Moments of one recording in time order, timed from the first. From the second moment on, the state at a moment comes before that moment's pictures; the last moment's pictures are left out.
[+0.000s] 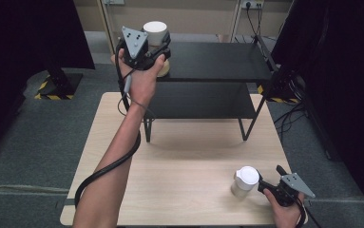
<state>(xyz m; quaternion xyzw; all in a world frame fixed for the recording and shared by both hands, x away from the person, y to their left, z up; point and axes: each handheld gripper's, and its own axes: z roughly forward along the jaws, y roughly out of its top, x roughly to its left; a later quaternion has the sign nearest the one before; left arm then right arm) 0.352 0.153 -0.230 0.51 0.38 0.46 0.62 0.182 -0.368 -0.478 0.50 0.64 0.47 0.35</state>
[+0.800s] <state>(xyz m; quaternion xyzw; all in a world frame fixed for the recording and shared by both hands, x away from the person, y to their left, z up) 0.310 0.167 -0.255 0.51 0.36 0.46 0.64 0.182 -0.365 -0.478 0.49 0.64 0.47 0.36</state>
